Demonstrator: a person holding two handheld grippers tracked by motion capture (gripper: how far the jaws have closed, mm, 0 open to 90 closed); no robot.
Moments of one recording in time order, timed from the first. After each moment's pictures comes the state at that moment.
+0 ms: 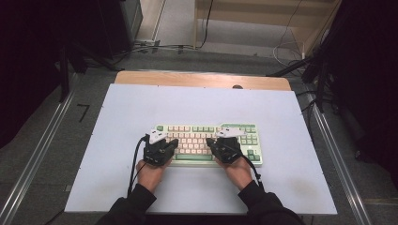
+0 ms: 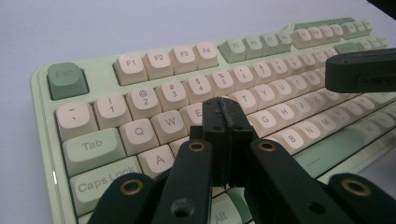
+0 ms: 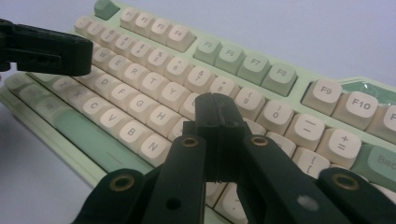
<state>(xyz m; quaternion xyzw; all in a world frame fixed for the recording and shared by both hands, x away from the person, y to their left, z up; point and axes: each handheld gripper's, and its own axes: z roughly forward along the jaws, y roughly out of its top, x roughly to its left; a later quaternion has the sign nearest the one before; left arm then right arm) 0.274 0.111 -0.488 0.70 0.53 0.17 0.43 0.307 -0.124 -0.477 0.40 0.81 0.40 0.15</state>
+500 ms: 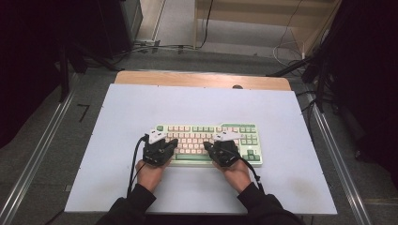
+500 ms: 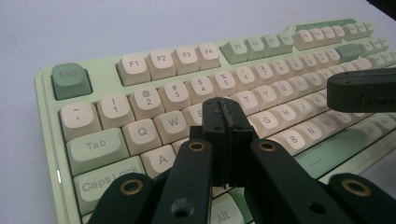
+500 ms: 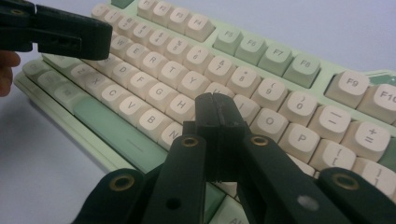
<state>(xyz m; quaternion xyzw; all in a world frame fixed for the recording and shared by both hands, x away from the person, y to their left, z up) 0.274 0.112 -0.488 0.70 0.54 0.18 0.43 0.299 -0.118 -0.481 0.39 0.82 0.39 0.14</state>
